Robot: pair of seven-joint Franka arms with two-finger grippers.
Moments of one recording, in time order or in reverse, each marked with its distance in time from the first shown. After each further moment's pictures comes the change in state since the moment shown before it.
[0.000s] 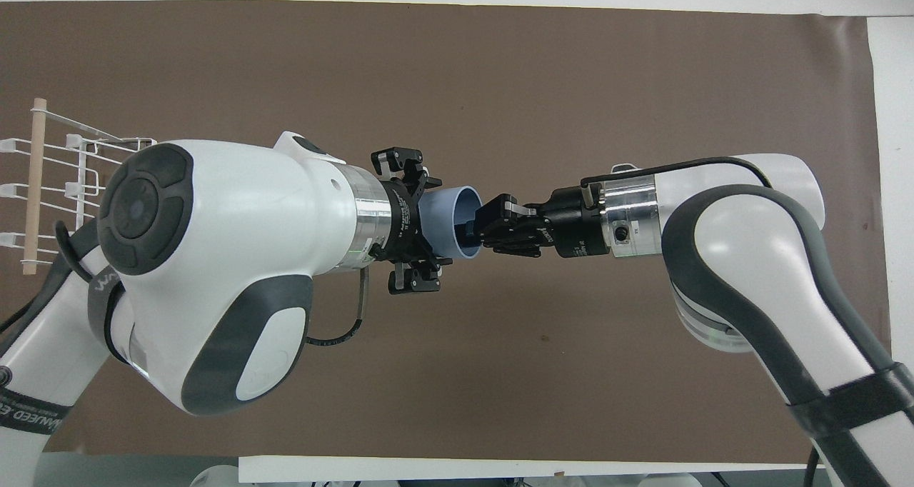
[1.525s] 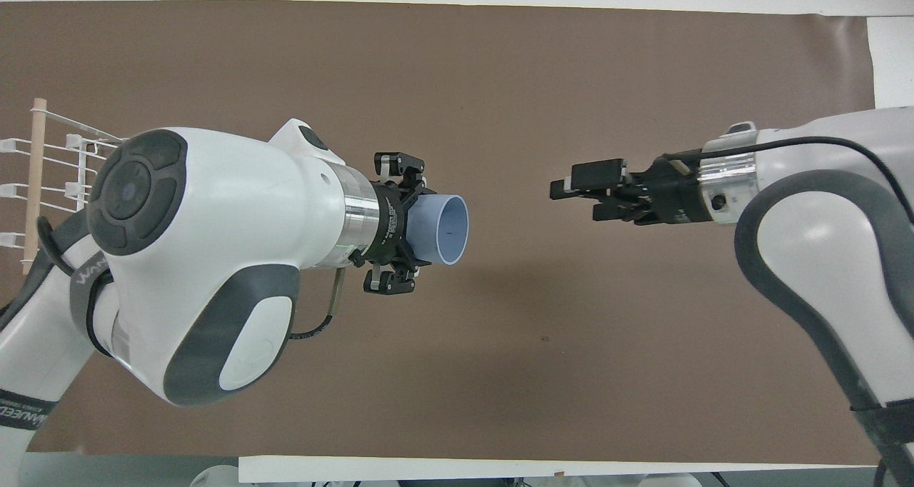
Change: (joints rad) left arm 0.029 -0.003 0.021 0.014 0.039 -0.088 0.234; right arm -0.227 -0.036 -0.022 0.070 -0.613 -0.017 0.104
